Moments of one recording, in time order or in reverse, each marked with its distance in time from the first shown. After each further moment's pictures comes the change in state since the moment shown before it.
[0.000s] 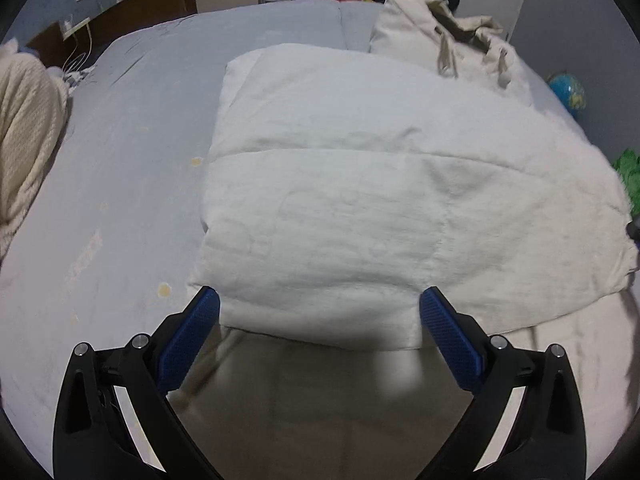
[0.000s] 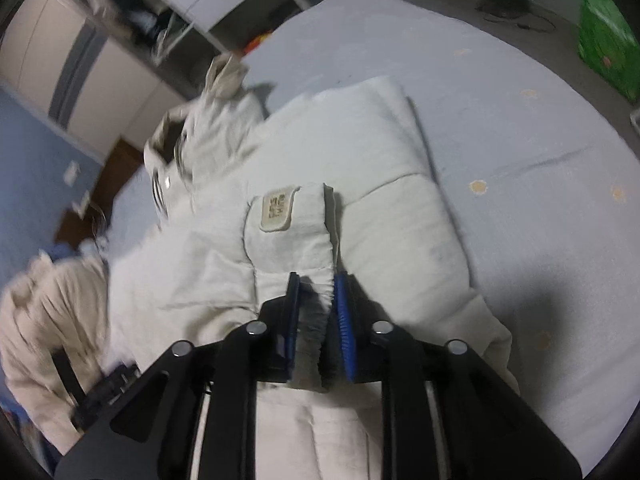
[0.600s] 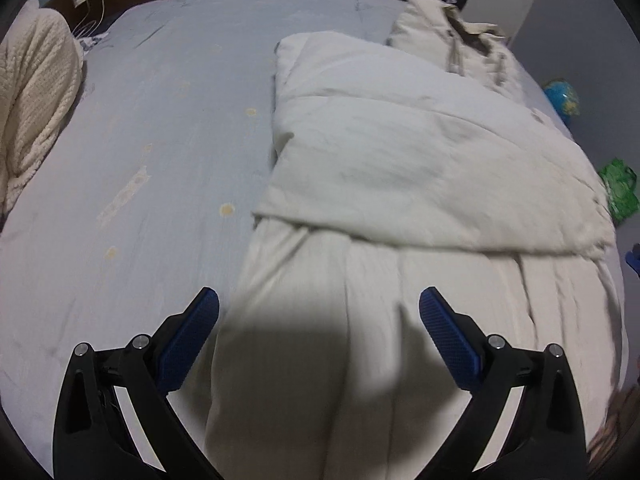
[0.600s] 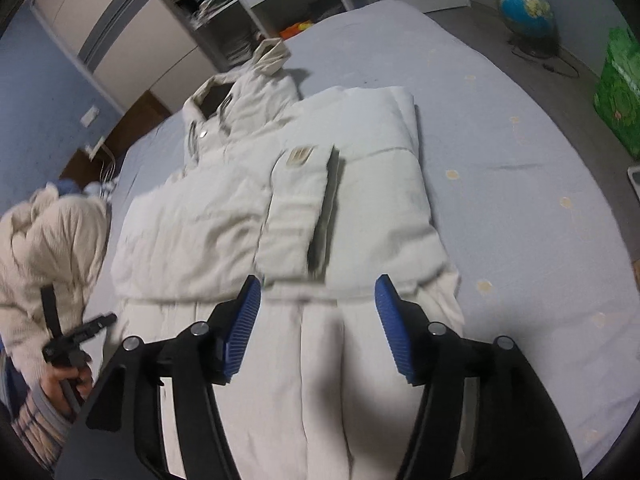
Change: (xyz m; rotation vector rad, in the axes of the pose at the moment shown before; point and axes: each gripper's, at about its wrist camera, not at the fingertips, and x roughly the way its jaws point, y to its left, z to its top) left arm -0.052 0.038 -0.045 -0.056 0.051 -0.069; right arm -0.079 0.009 -0.045 -0.181 0.038 -0.002
